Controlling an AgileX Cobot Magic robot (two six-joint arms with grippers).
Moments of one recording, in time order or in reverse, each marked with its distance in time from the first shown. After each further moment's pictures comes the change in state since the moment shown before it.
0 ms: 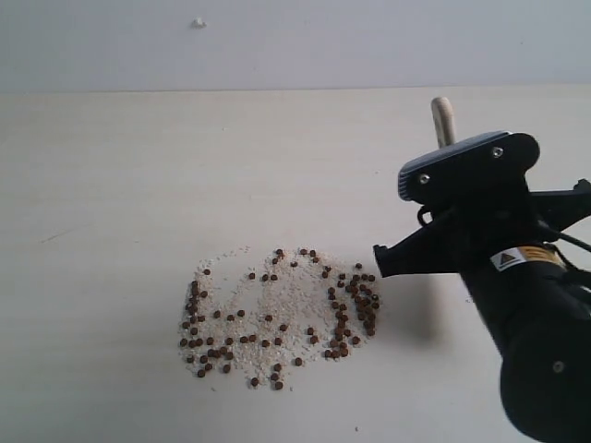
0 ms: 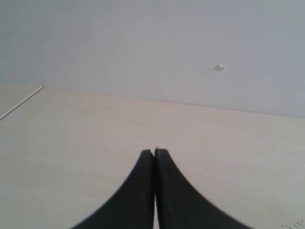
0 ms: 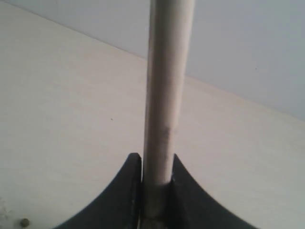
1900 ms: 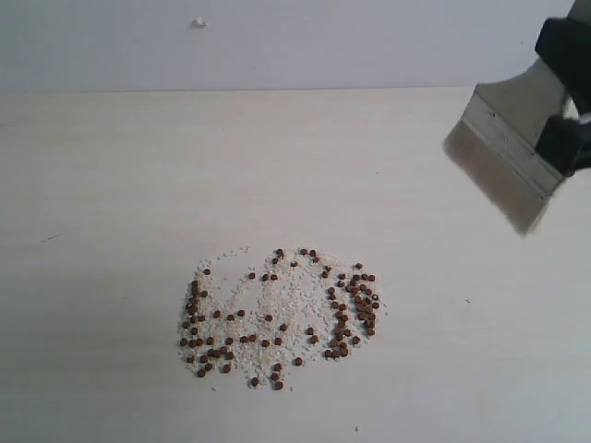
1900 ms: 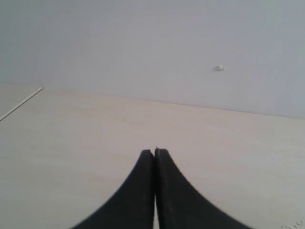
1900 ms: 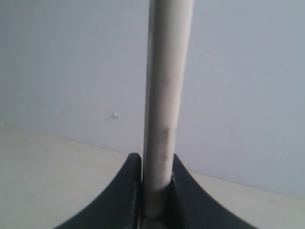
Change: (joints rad) left arm -0.002 0.000 0.000 0.000 -0.004 0.000; right arm -0.516 -0.781 0.046 -1.007 0.693 0.626
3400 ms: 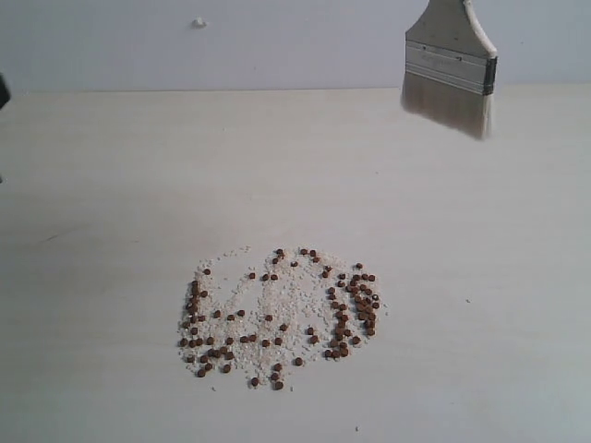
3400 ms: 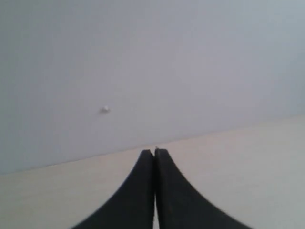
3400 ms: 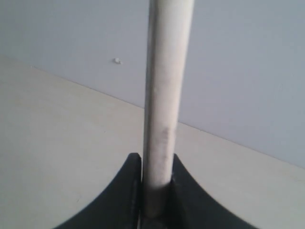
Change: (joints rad) left arm -0.154 0.952 -0.229 0.542 -0.875 -0.374; right arm -0.107 0.493 -0.691 -0.008 0.597 -0.021
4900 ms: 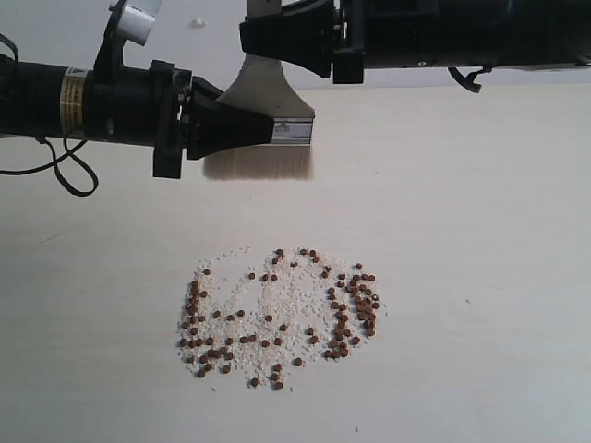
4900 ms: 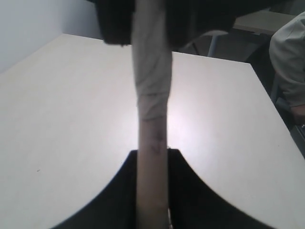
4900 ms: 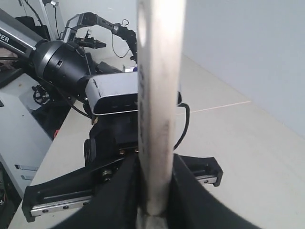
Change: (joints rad) left arm -0.117 0.930 -0.819 1.026 -0.539 -0.573; right arm -0.118 0.579 -0.161 1.506 0.963 -1.714
